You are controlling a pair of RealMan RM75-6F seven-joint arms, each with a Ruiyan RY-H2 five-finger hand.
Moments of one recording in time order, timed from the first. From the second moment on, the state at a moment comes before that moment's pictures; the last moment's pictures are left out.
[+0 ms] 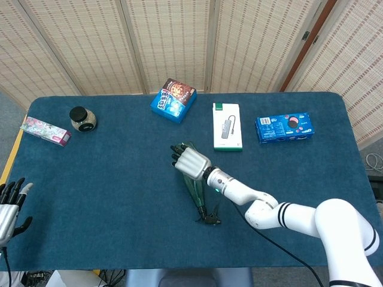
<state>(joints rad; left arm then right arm) -0.12 -1.16 0.00 -1.33 1.47 1.40 0.06 1.15 -1.59 0.12 -1.22 -1.30 0.64 -0.44</state>
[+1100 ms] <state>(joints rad) -0.13 -1.18 -0.01 -1.35 1.47 1.38 0.09 0.98 -1.34 0.00 -1.49 -1.28 0.76 -0.55</state>
